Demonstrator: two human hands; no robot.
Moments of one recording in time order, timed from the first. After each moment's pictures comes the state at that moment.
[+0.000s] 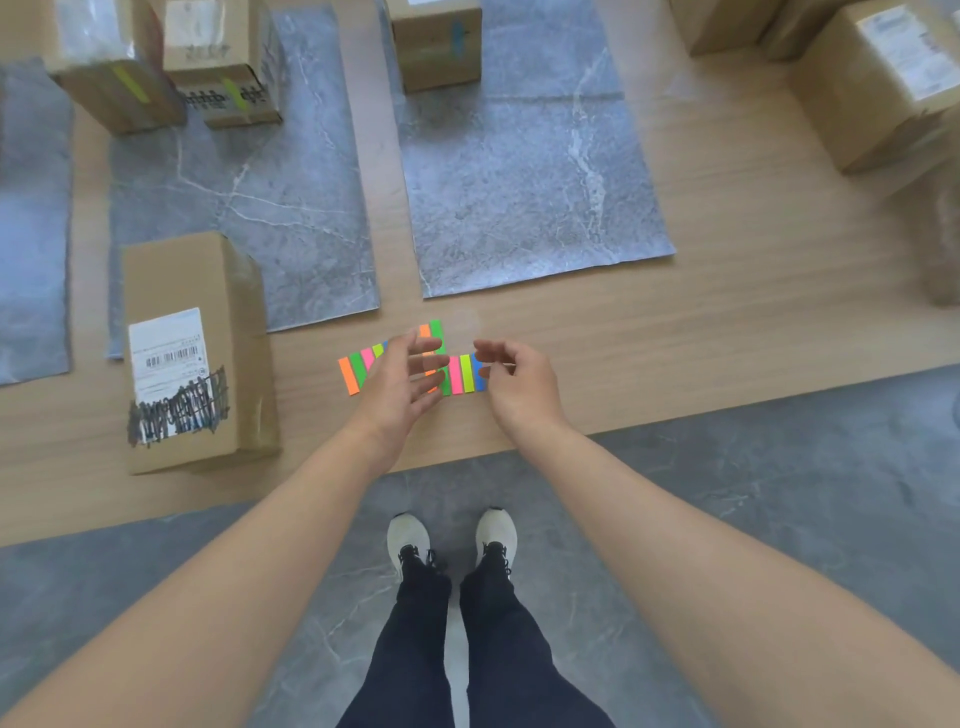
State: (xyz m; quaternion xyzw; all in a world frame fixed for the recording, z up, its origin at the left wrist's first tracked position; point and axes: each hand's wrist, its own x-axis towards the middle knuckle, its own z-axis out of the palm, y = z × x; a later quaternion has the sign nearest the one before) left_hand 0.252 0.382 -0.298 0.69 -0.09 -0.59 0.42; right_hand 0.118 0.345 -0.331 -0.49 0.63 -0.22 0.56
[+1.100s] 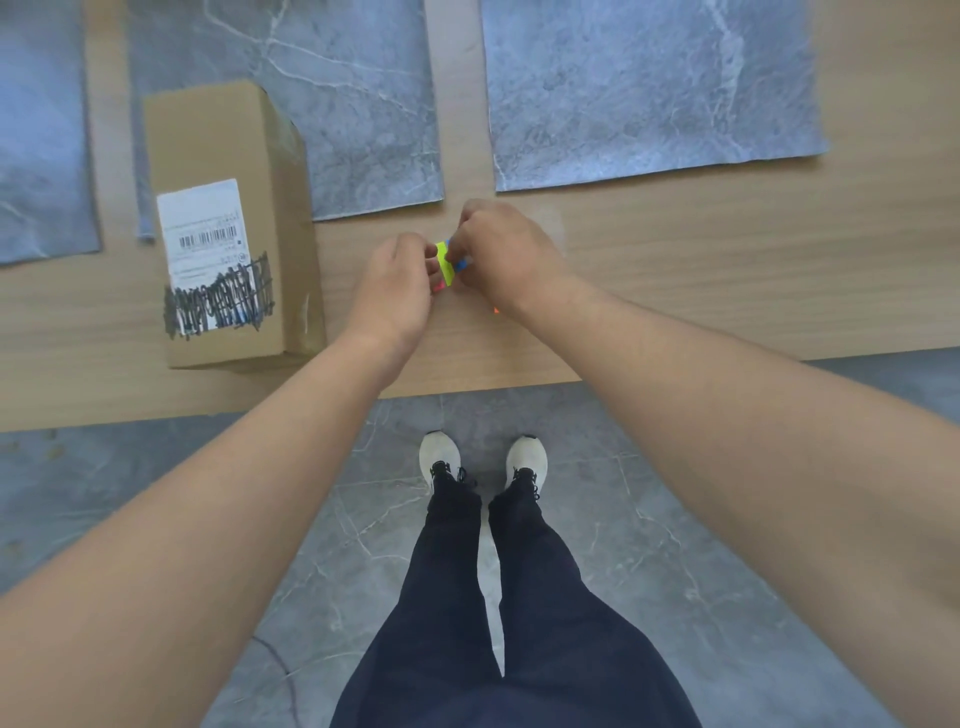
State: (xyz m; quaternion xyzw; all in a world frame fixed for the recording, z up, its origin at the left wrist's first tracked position) left_hand 0.298 0.391 -0.303 0.78 -0.15 -0.46 0.40; right_hand 0.211 0.303 -0.350 -0.87 0.40 0.06 0.28
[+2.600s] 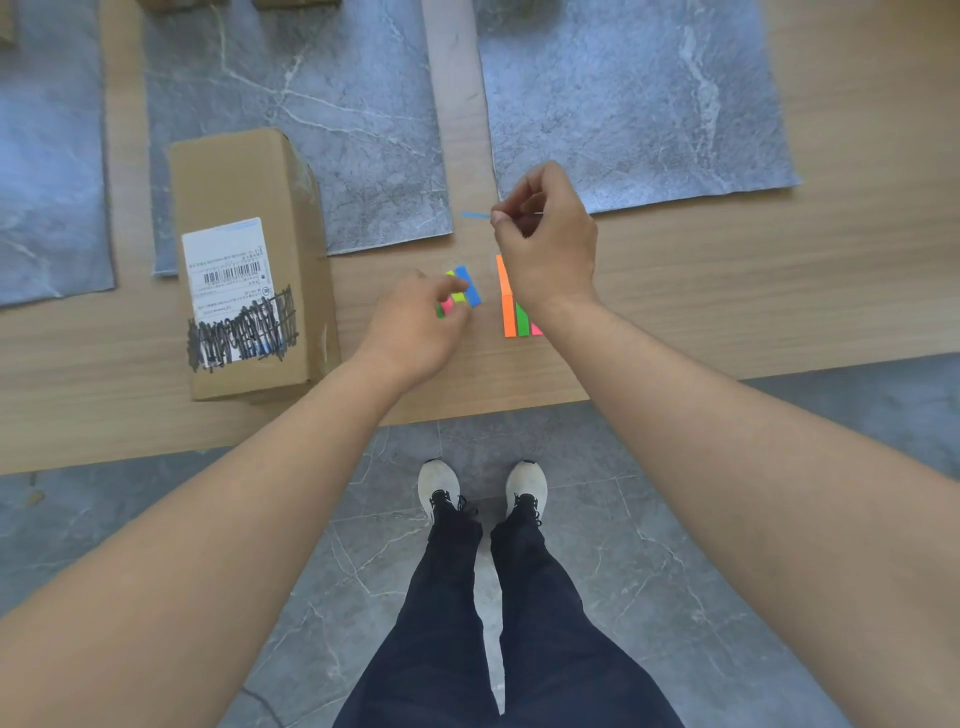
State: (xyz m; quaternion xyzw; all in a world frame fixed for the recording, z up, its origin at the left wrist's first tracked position) left_hand 0.326 0.404 -0.321 0.79 -0.48 -0.35 0.15; right_hand 0.204 0.312 -0.320 -0.63 0.56 -0.35 0.41
